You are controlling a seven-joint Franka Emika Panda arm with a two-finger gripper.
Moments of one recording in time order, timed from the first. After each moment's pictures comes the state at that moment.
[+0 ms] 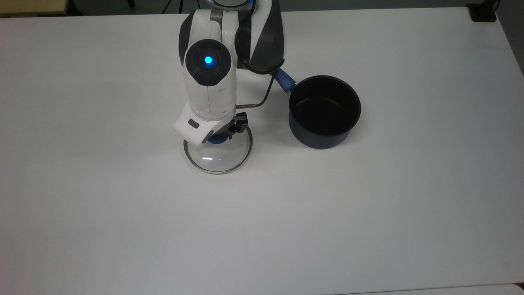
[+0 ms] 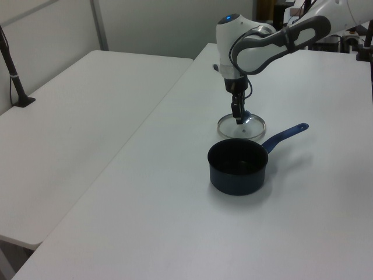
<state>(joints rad) 0.20 0.54 -0.19 -1.54 0.03 1.95 -0.19</state>
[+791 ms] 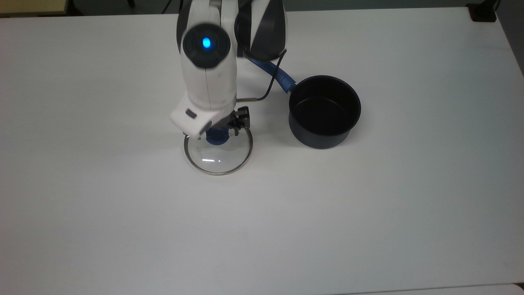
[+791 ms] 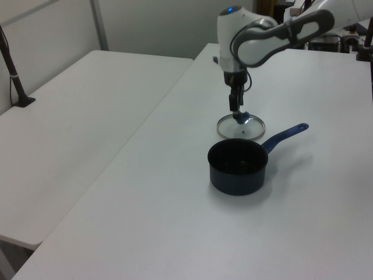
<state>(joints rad) 0.20 0.48 -0.19 -1.53 0.03 1.95 -0.14</state>
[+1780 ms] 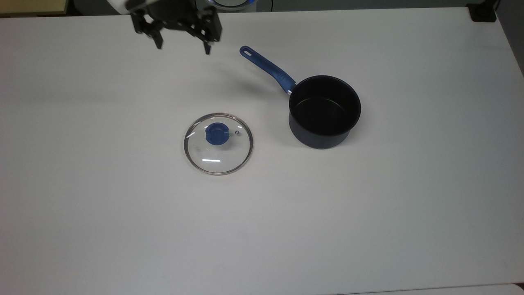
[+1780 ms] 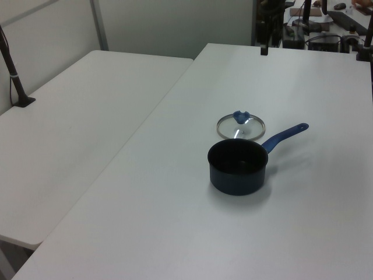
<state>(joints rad) 0.07 0.13 -0.15 -1.53 0.03 1.62 0.03</state>
